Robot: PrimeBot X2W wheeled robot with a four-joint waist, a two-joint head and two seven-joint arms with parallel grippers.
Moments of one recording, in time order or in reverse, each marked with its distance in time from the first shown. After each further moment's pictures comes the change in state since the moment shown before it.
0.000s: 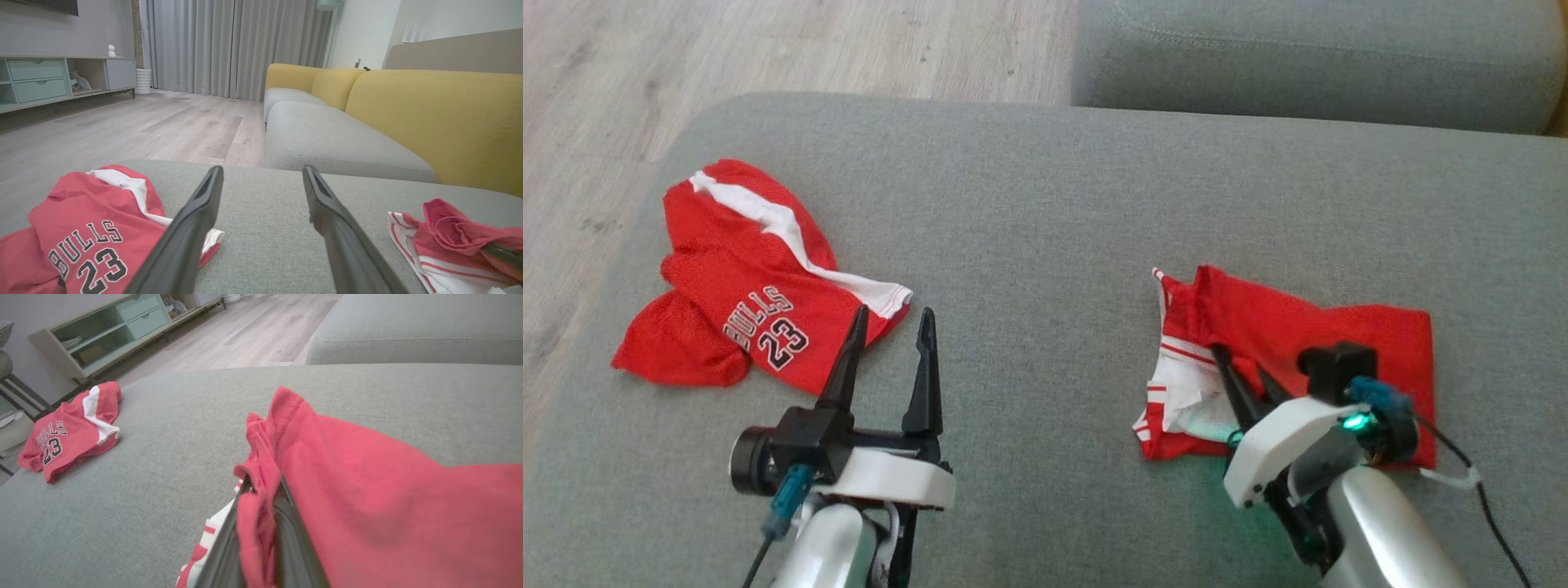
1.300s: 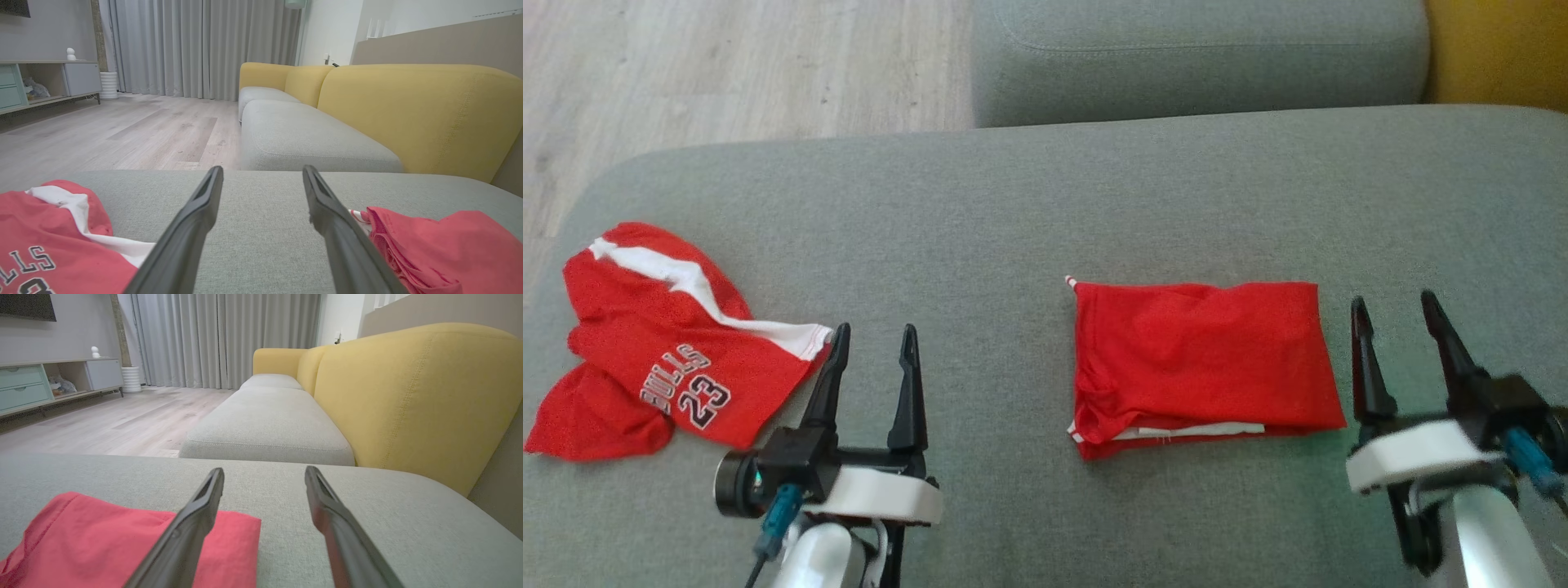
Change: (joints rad) left arm 0.045 0.000 0.038 -0.018 0.029 0.019 0.000; right arm 0.092 -0.003 -0.315 -0.119 -0.290 0.000 -0.308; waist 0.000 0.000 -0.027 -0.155
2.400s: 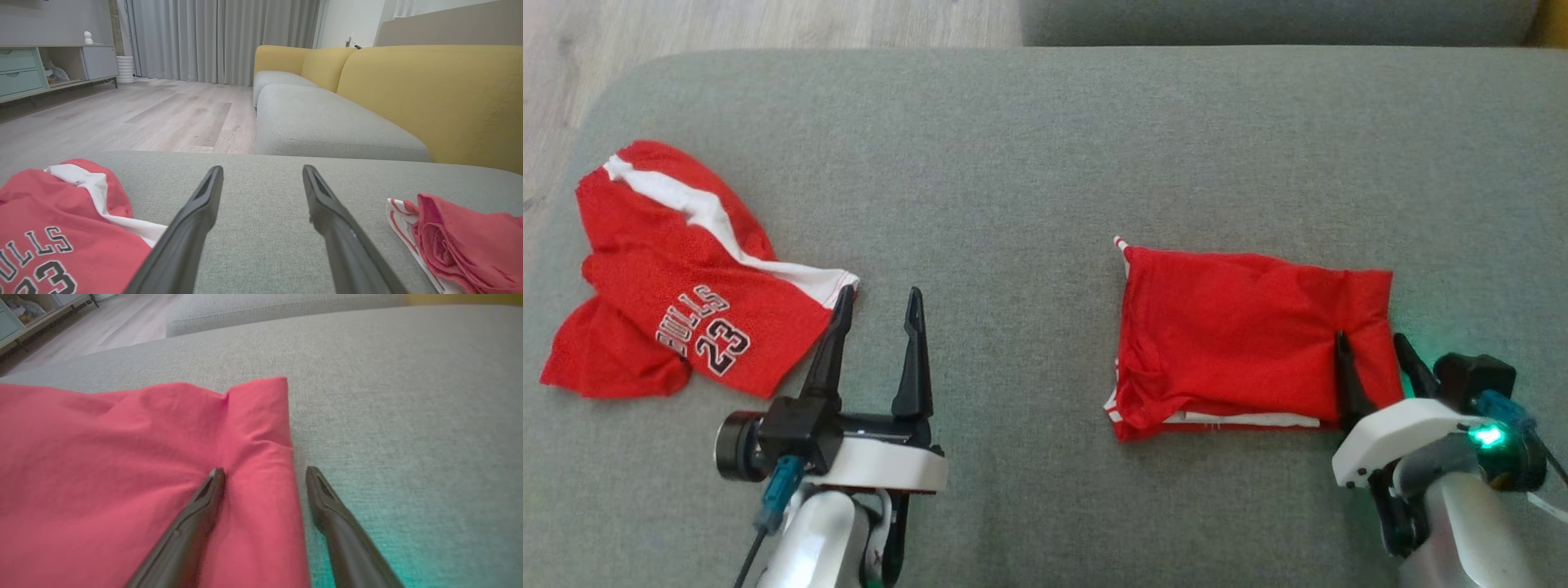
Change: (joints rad) left arm -0.055 0.000 -0.011 -0.024 0.006 0.000 0.000; right arm -0.104 0.005 -0.026 0.265 0.118 0.000 0.177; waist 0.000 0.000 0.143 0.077
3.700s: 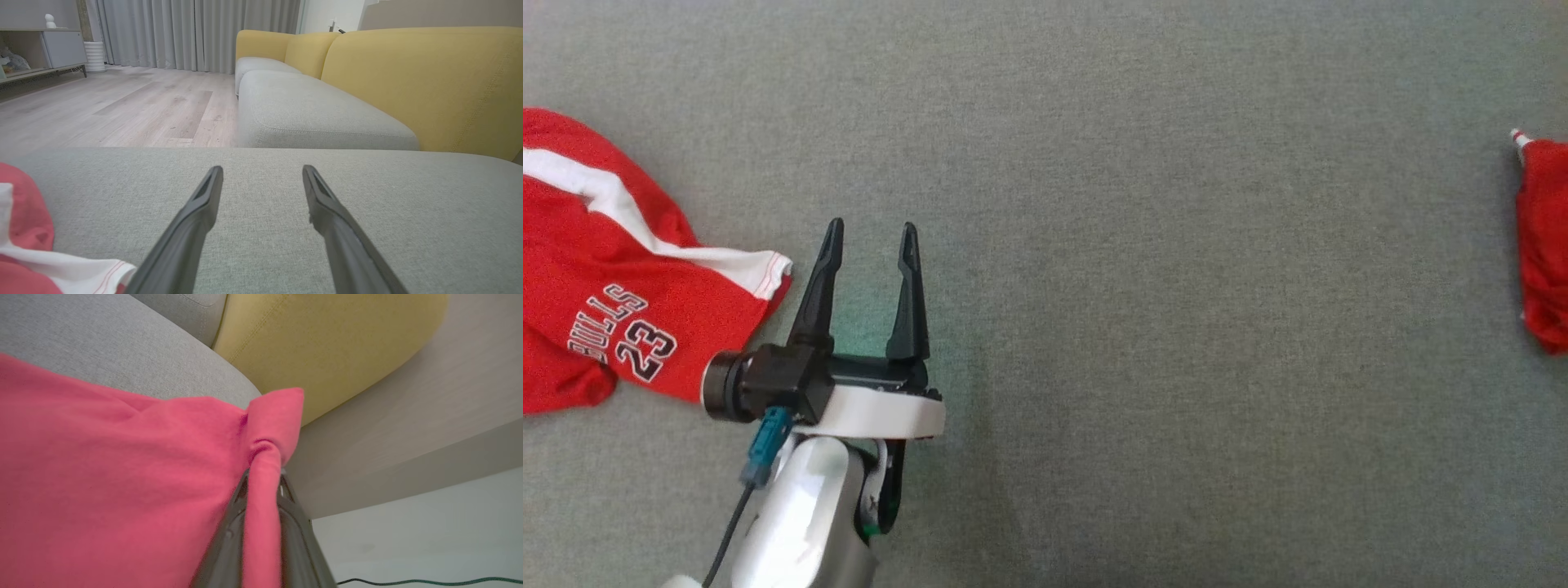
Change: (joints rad) left arm -0.099 -0.001 0.003 -0.019 0.001 -0.001 0.000; right arm -0.255 -0.653 -0.086 0.181 -0.305 0.000 0.006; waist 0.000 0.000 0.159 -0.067
